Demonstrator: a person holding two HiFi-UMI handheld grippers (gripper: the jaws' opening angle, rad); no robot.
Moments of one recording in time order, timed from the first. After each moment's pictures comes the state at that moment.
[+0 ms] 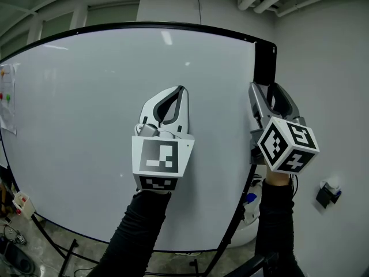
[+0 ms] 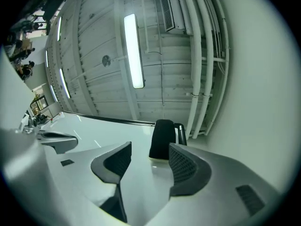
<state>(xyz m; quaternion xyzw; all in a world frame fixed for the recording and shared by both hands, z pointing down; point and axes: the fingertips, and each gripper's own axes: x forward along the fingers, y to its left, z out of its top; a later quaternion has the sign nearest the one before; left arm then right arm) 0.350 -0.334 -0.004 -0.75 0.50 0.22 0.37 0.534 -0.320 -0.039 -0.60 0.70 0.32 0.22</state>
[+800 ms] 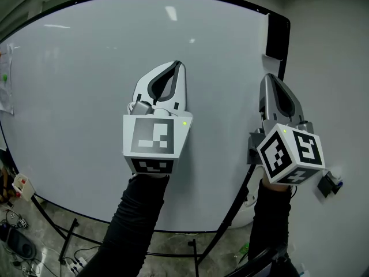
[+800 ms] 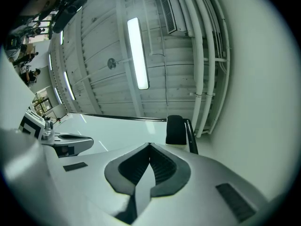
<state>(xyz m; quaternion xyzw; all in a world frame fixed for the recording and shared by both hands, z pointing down) 0.334 -0.347 0.020 -0.75 0.52 0.22 0.35 0.507 -0.303 0.006 -0.58 0.71 0.33 0.22</state>
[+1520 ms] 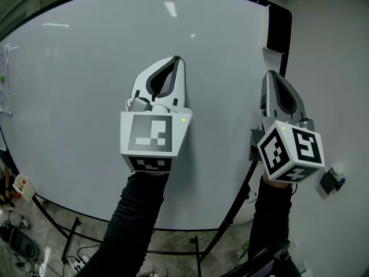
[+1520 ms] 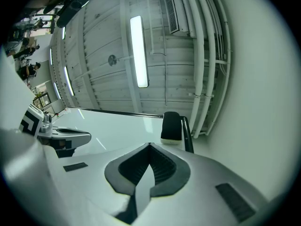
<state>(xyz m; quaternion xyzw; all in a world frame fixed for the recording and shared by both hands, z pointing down) 0.337 -0.355 0.019 -0.75 0.52 0.22 0.35 0.514 -0.319 0.012 -0.60 0.70 0.34 0.20</state>
